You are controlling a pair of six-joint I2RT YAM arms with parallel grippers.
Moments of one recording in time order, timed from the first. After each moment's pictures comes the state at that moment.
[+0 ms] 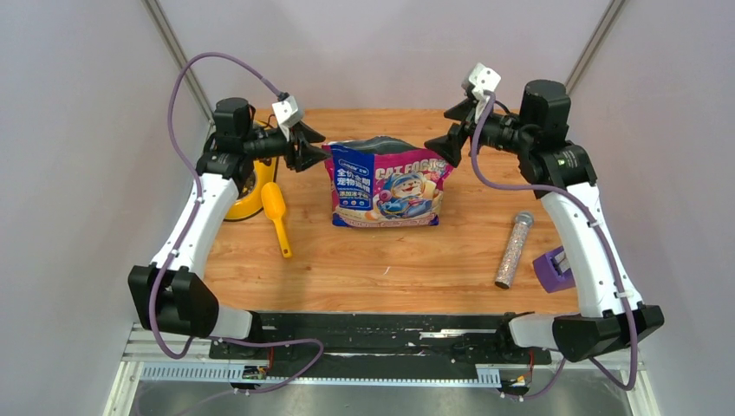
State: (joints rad) left arm -0.12 1.39 1.32 -0.30 1.04 0.40; right arm 0.23 1.30 1.57 -0.55 -0.71 -0.40
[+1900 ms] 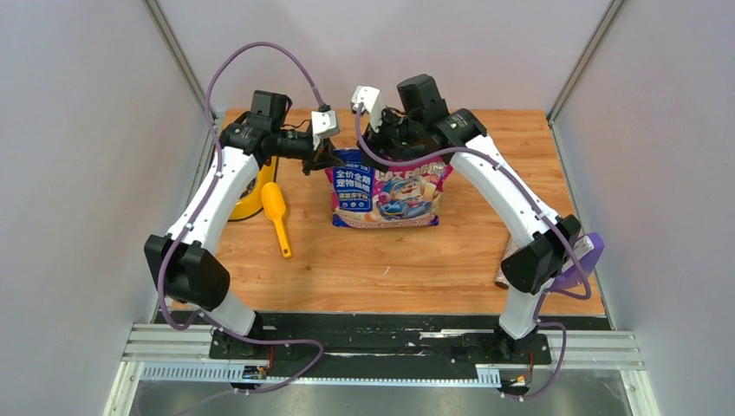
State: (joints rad) left arm -0.26 1.58 1.62 -0.81 0.97 0.79; right arm 0.62 1.82 2.03 -0.82 -0.41 -0.47
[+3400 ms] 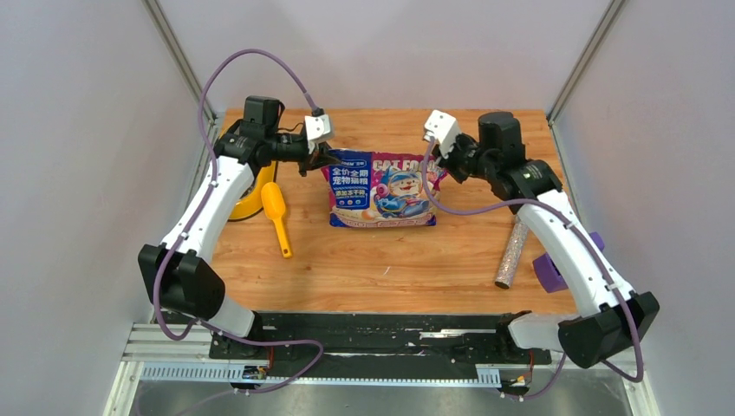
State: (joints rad) left arm -0.23 1.51 1.51 -0.68 0.95 0.79; right arm 0.42 1.31 1.41 -0.62 -0.27 -0.64
